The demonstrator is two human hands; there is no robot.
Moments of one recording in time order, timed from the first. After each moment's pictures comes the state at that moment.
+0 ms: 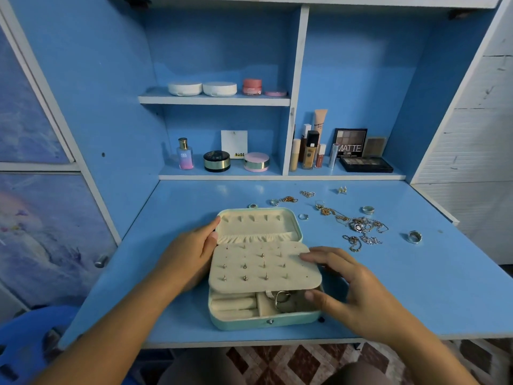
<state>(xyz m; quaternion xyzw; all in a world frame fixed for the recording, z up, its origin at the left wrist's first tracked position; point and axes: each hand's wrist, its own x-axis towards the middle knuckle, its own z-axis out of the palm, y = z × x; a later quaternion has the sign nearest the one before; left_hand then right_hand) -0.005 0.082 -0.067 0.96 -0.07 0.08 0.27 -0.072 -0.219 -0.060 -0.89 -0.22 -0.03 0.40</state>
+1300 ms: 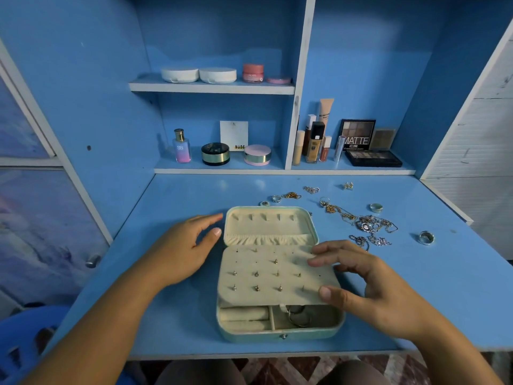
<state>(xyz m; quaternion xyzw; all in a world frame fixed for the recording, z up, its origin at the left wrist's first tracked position) 0.010 0.094 -0.062 0.93 -0.11 0.05 0.33 -0.056 -0.228 -0.046 -0.84 -0.22 0.02 0.49</state>
